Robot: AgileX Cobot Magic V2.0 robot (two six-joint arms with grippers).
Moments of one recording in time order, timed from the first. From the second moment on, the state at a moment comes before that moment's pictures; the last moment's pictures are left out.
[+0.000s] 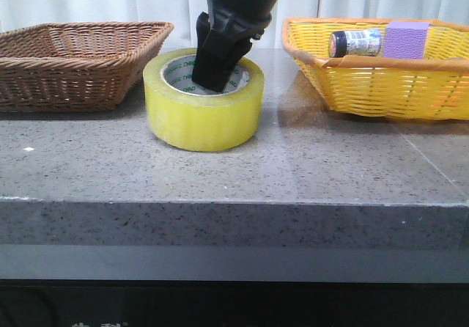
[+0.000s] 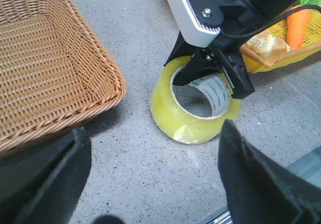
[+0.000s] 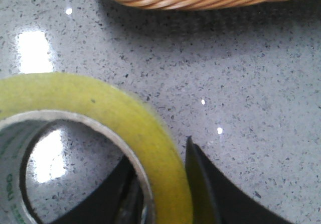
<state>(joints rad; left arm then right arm) -0.53 0.78 -0.78 -0.12 0.54 0.07 0.54 1.91 -1.67 0.28 0.80 -0.95</state>
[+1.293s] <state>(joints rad) -0.53 0.78 -0.78 -0.12 0.54 0.07 0.46 1.10 -1.24 0.43 0.85 -0.36</state>
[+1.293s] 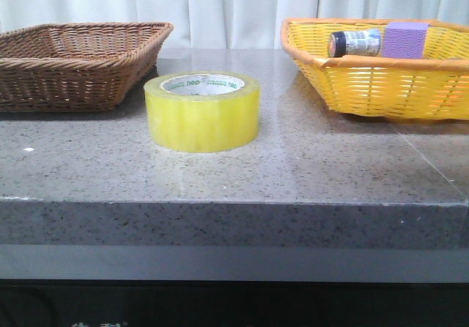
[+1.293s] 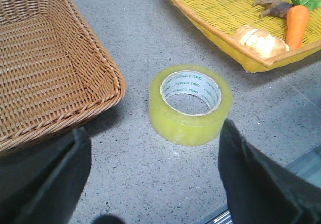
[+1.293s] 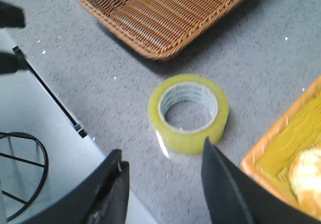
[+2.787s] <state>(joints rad) -0.62 1.61 -1.51 -0.28 1.14 0.89 0.46 0.92 -1.06 0.44 0.86 -0.36</state>
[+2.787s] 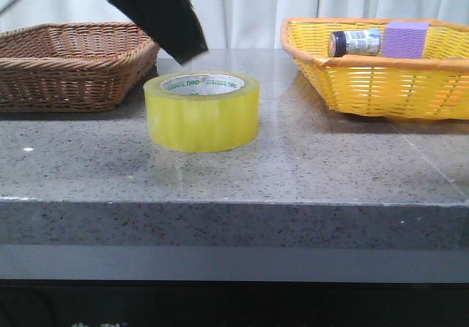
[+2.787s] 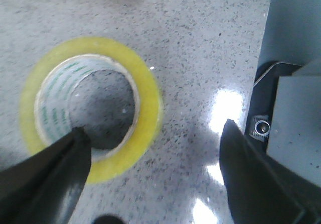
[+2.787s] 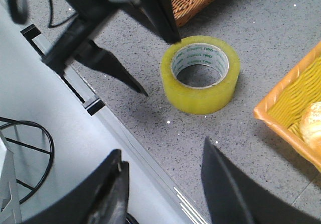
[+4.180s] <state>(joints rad) -0.64 1.88 -1.57 -0.24 1.12 0.88 0.46 0.92 -1.06 0.44 0.86 -0.36</state>
